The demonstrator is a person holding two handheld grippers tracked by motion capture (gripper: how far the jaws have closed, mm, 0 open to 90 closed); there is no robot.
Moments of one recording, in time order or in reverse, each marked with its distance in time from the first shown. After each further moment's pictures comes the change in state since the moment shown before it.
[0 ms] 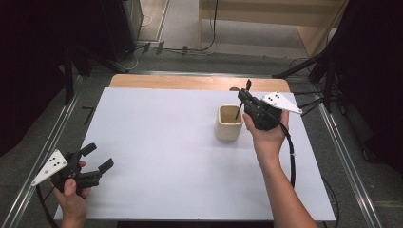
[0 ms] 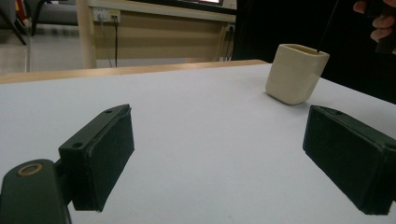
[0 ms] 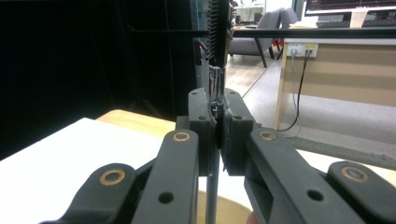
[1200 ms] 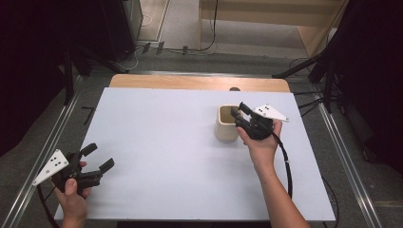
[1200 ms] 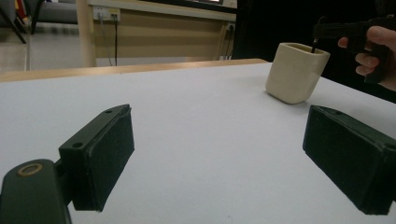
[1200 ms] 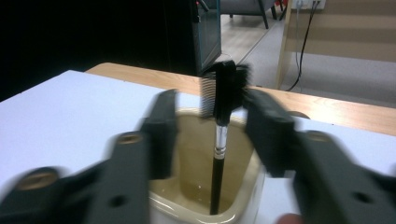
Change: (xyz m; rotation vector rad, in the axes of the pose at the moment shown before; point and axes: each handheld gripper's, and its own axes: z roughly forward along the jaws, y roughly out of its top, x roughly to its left) left arm 0.000 0.000 0.001 0.005 -0.001 0.001; right arm -0.006 -0.050 0.014 0.142 -0.005 0.020
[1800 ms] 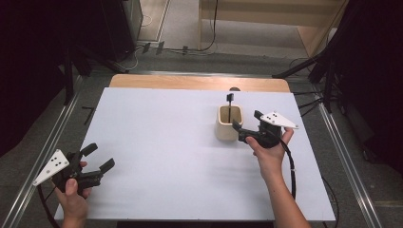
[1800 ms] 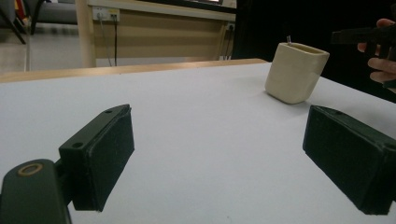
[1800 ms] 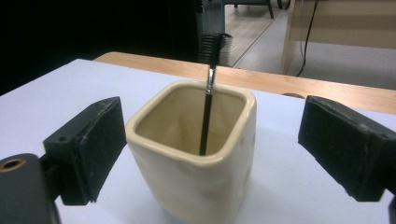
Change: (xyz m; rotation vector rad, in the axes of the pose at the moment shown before) left arm -0.001 0.000 0.001 -0.004 0.000 0.001; right arm -0.007 -0.012 -0.028 0.028 0.021 0.001
